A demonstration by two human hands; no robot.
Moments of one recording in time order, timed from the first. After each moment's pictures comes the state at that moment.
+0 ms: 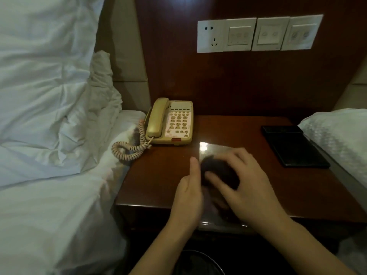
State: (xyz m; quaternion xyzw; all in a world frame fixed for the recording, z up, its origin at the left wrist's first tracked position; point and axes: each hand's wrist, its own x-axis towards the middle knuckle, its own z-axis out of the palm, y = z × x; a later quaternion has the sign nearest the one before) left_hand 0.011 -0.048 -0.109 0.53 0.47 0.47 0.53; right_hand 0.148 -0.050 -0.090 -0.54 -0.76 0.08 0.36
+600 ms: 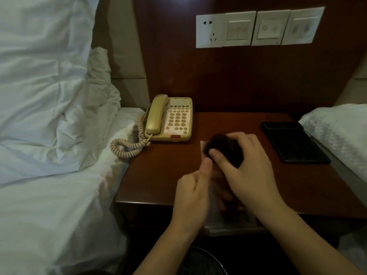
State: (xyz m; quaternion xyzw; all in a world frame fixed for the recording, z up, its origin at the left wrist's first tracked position) left_hand 0.020 -0.057 -0.110 0.56 0.44 0.53 0.46; right_hand 0.143 -0.036 -0.080 -0.60 -0.66 0.10 0.44
